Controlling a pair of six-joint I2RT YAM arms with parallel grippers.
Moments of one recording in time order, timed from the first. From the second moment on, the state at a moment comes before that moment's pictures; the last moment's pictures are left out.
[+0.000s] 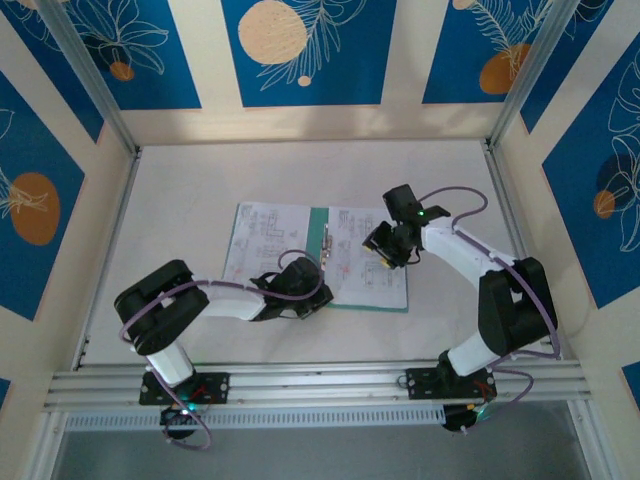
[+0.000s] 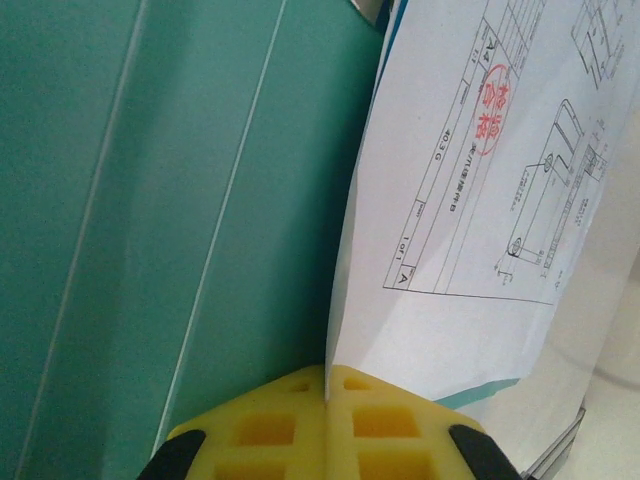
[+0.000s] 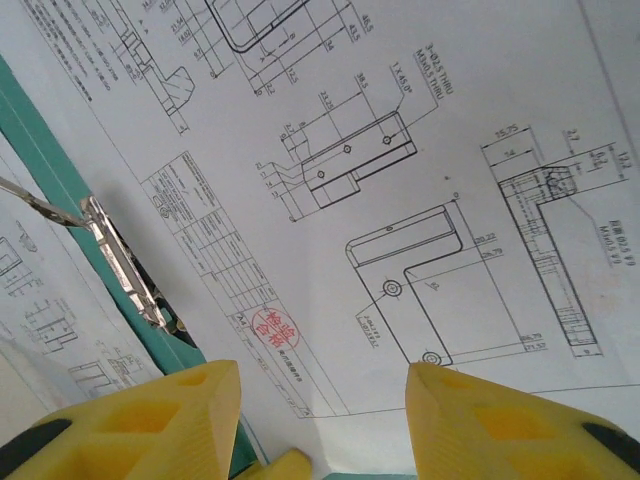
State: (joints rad) left arm -0.94 1.69 0.68 0.21 0.12 -1.37; right arm 0.36 1.52 1.03 -0.73 -0.20 1.02
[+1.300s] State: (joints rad) left arm -0.83 1.34 0.64 -0.12 0.05 -1.28; right arm 0.32 1.43 1.01 -0.78 -0.18 0.97
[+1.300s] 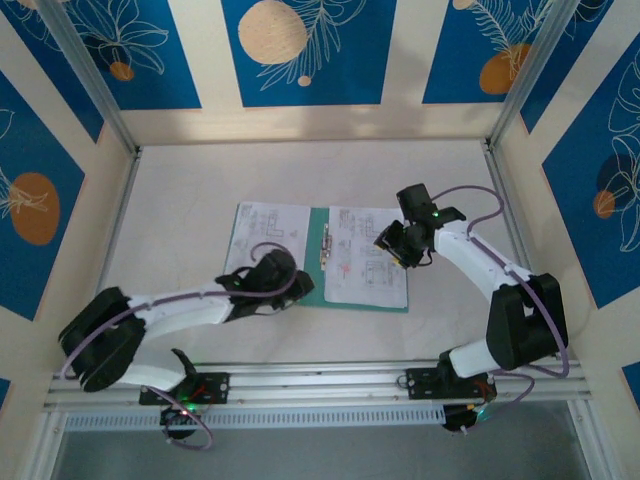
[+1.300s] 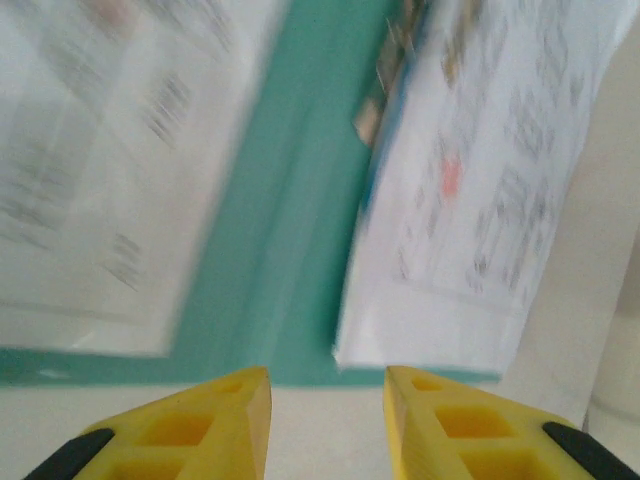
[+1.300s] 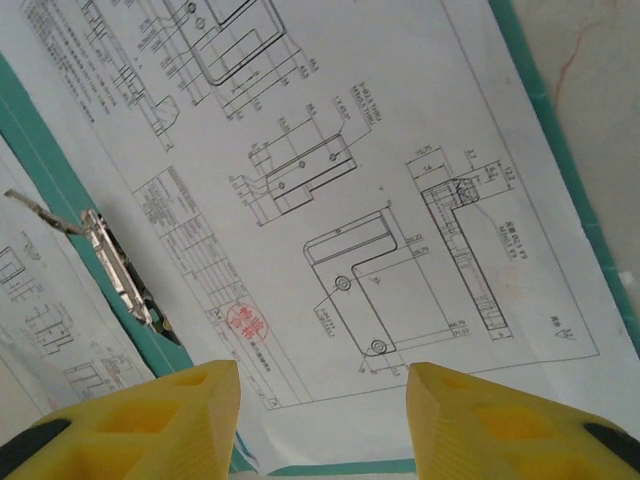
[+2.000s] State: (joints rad) left arm -0.37 1.41 0.62 -0.38 0.18 -0.79; right arm 0.43 1.38 1.03 -0.79 -0.18 0.94
